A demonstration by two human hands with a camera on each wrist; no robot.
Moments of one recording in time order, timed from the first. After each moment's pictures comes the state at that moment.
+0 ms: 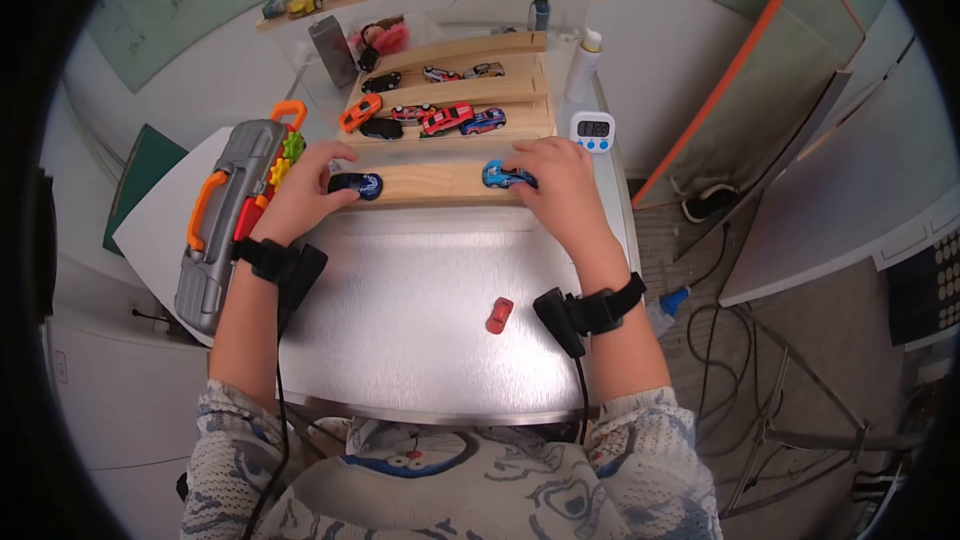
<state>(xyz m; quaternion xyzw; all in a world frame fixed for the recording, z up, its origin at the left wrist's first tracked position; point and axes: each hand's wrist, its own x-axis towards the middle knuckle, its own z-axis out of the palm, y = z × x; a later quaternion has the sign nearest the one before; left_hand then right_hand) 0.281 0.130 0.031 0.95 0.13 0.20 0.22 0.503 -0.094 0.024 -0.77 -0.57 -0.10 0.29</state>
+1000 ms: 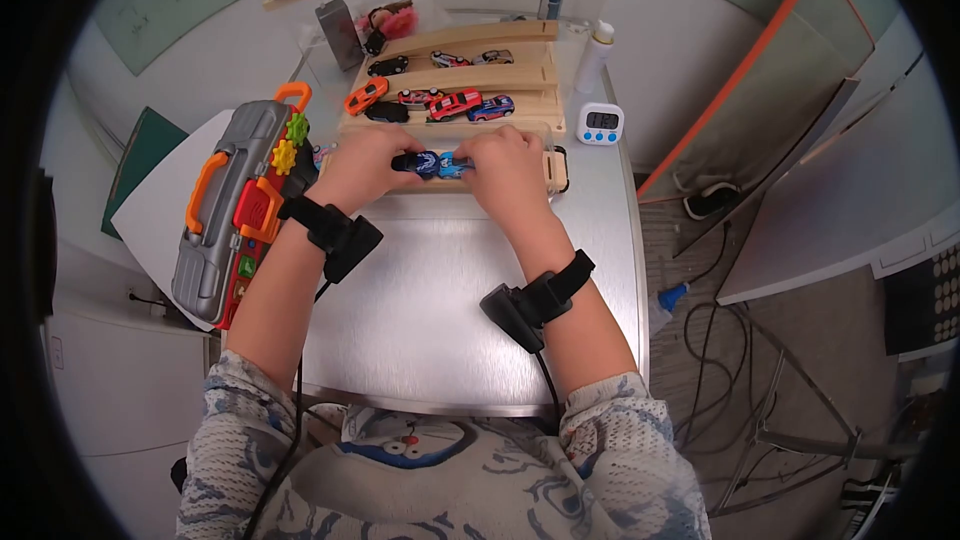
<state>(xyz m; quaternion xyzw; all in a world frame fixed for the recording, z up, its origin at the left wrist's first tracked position) 0.336 0.098 0.036 0.97 0.15 0.12 0.18 0.467 -0.044 0.015 -0.78 -0.56 -0.06 0.26</state>
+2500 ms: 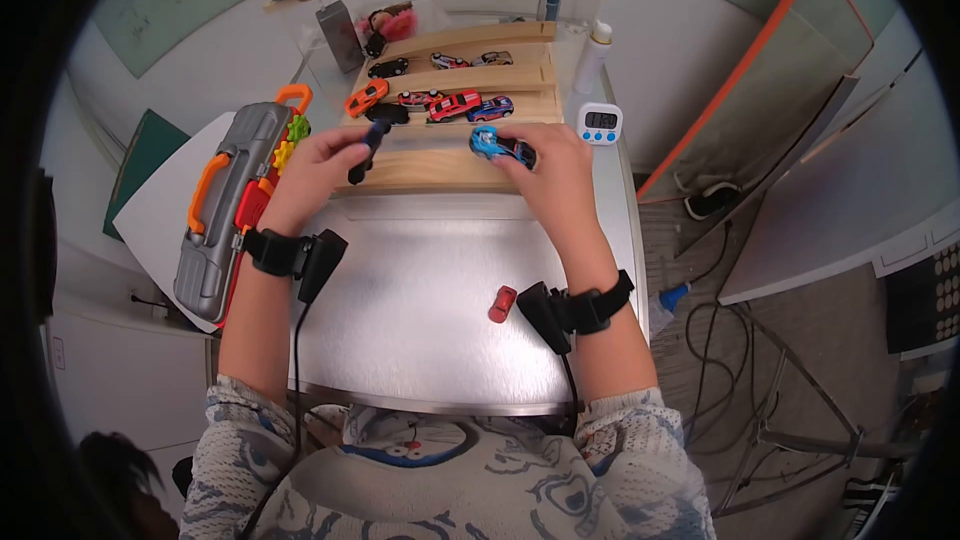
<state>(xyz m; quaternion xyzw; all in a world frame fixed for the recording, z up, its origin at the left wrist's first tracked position) 0.293 0.107 0.049 0.78 0.25 0.17 0.55 0.480 -0.083 0.040 -0.75 -0.51 -0.05 0.42</state>
